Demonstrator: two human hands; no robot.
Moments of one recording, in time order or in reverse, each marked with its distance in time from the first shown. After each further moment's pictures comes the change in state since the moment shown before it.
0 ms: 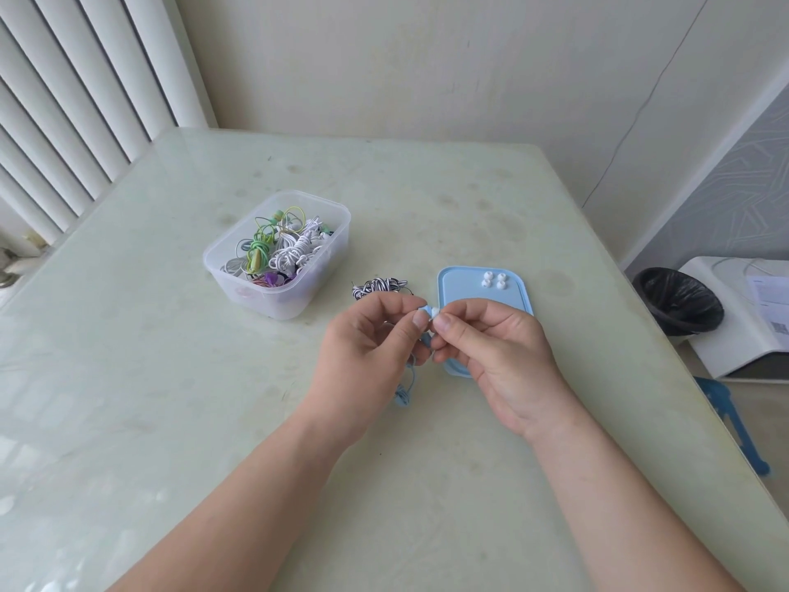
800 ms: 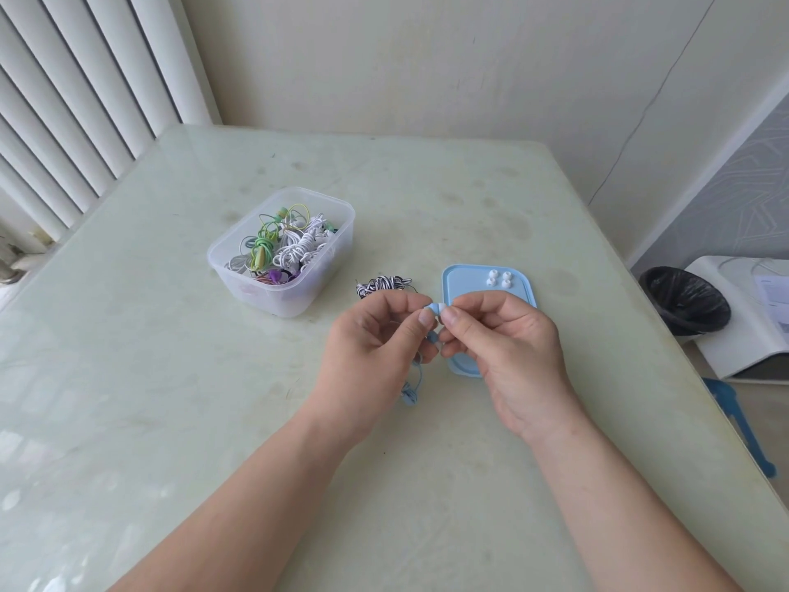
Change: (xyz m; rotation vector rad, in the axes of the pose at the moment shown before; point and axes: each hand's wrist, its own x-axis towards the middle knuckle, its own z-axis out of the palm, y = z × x) left_hand 0.000 0.000 0.001 -0.012 0.009 -0.021; right_hand -0.002 0.003 0.004 0.007 0.116 -0.095
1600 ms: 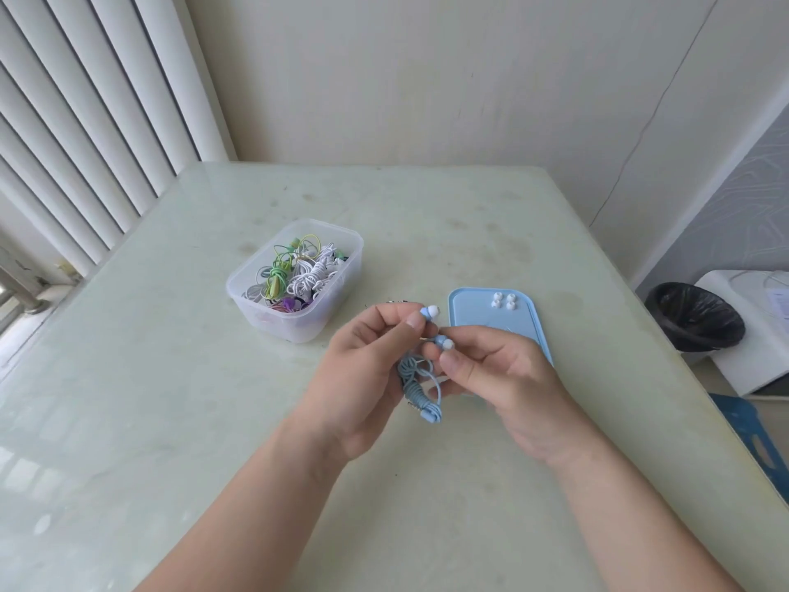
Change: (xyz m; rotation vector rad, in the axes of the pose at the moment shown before) left_hand 0.003 0.026 -0.011 -0.411 -0.127 -0.274; right_hand -0.006 -0.011 -0.005 -0.138 -0.340 0.095
